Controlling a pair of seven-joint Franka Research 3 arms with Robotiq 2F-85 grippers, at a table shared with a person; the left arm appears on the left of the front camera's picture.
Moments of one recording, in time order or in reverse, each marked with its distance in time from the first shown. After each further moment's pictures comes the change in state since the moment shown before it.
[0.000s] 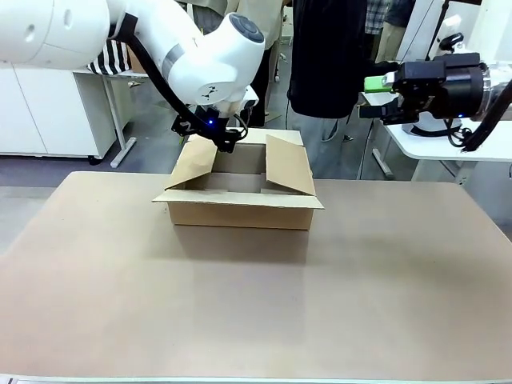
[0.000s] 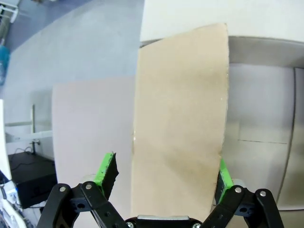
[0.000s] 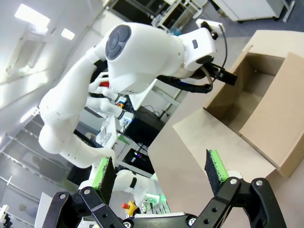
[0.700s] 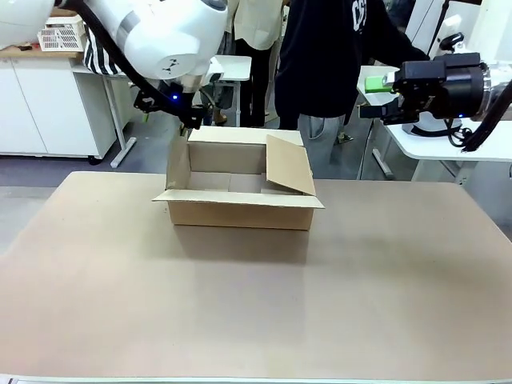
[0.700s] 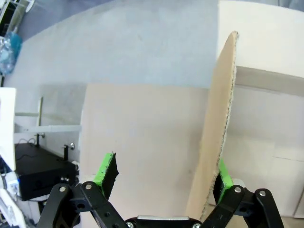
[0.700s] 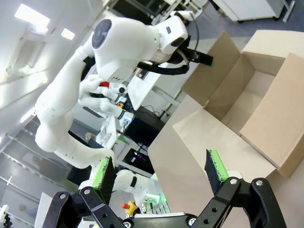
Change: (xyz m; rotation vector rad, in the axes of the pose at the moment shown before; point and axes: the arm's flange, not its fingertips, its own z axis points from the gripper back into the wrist) left arm 0.006 0.085 0.010 0.060 -0.023 0.098; right arm 0.000 0.000 0.000 0.000 0.000 0.000
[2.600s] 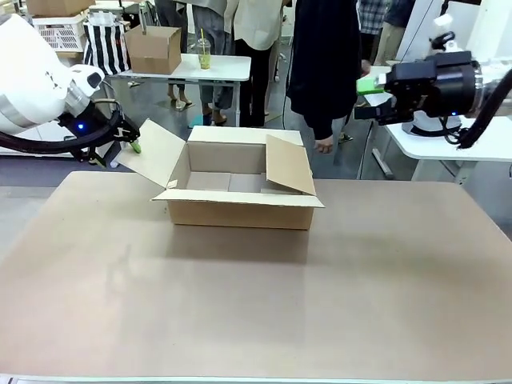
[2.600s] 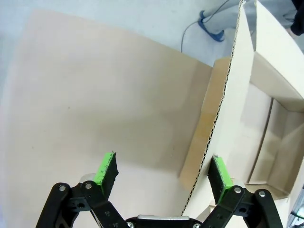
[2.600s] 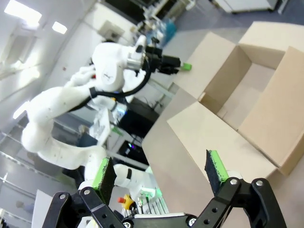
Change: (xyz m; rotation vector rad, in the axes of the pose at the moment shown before) left arm -0.085 0.166 -0.101 -0.669 0.097 0.404; right arm 0.014 0.002 -0.035 -0.052 0.092 -0.010
